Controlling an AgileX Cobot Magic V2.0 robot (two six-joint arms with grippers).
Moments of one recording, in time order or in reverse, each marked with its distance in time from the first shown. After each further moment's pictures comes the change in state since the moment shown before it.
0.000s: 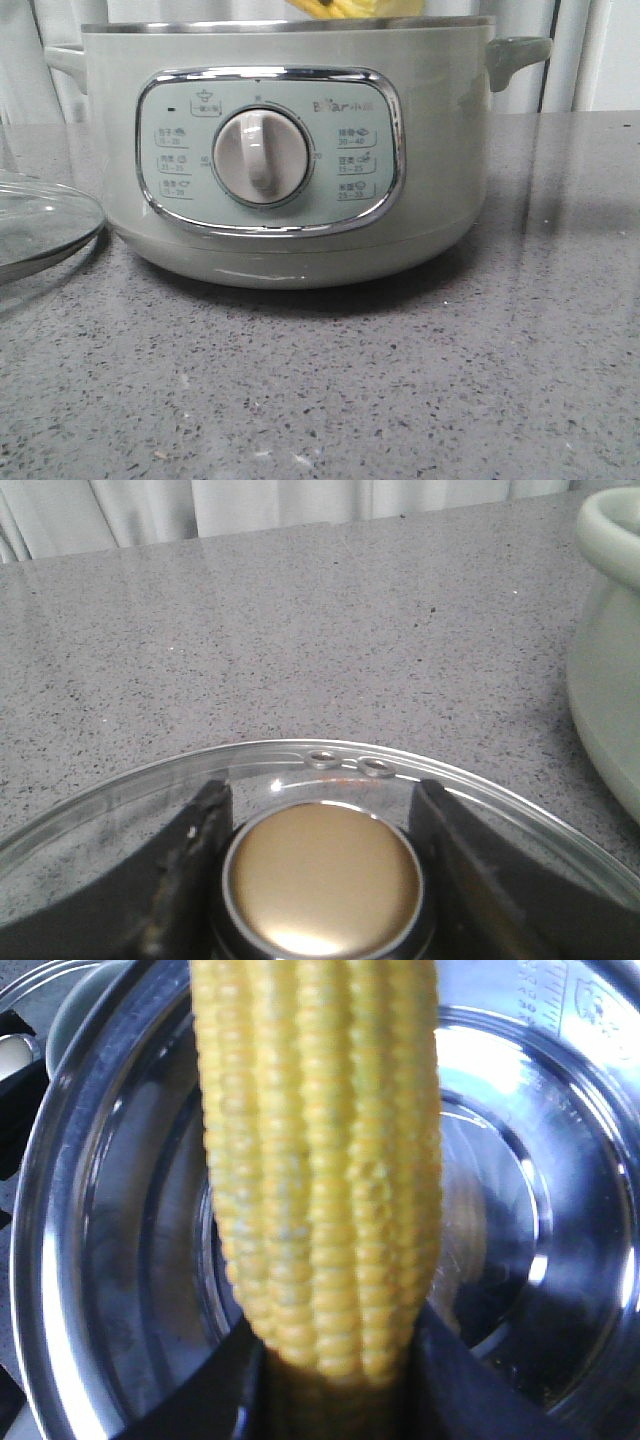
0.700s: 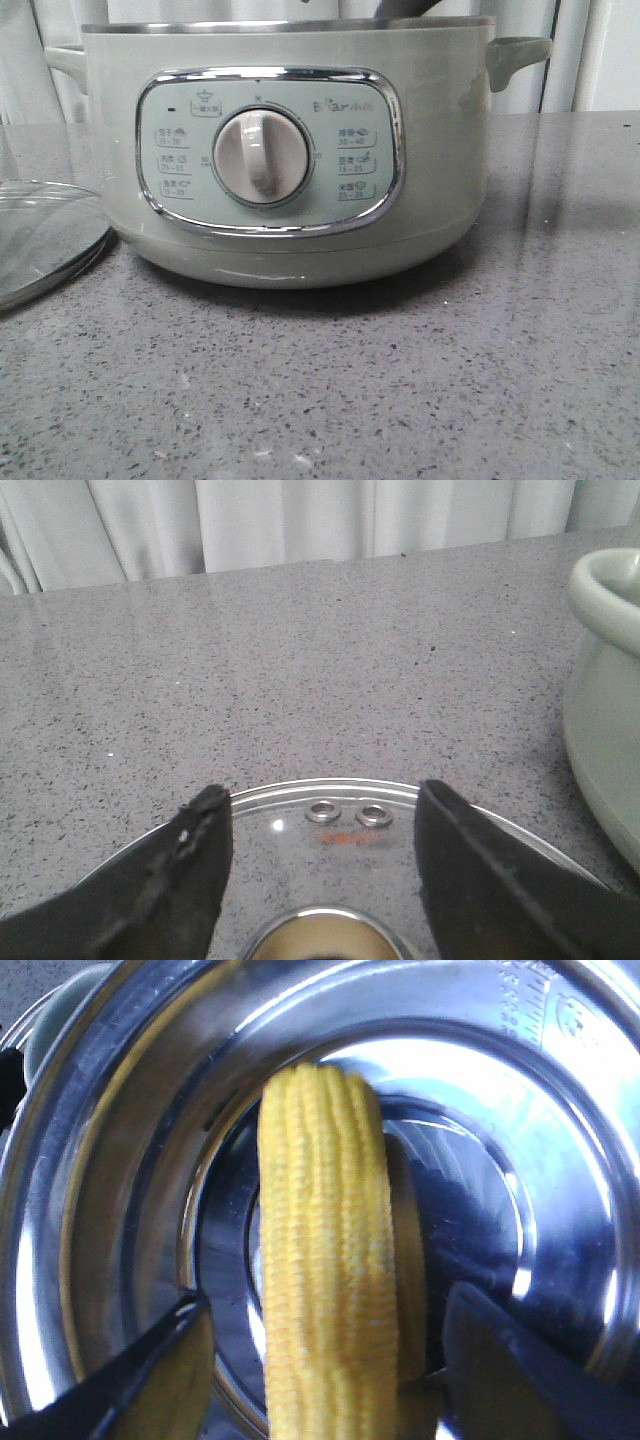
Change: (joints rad) left arm 0.000 0.002 -0.006 0.000 -0.045 -0.015; right arm 0.000 0.010 0.000 -0.016 -0.021 -0.004
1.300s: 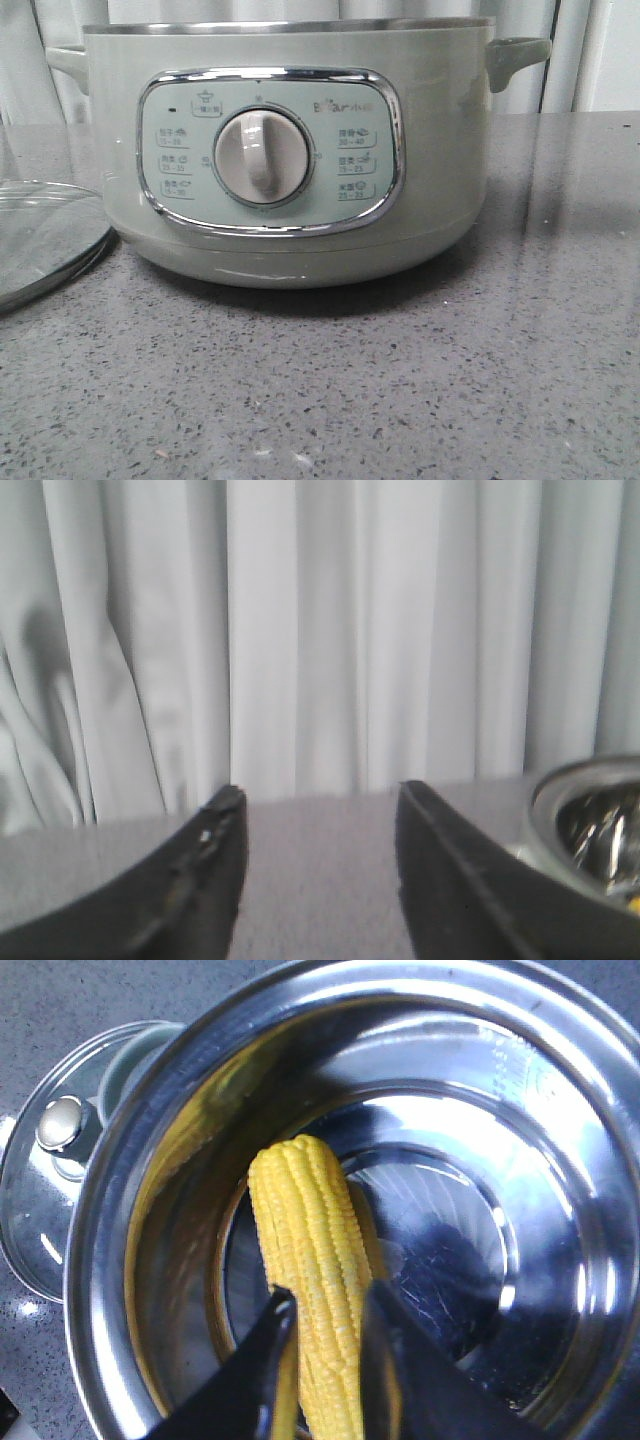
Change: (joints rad) left arm 0.000 -0.439 0.000 0.000 0.047 -0.001; right arm 0.000 -0.088 -0.011 -0.020 -0.016 -0.010
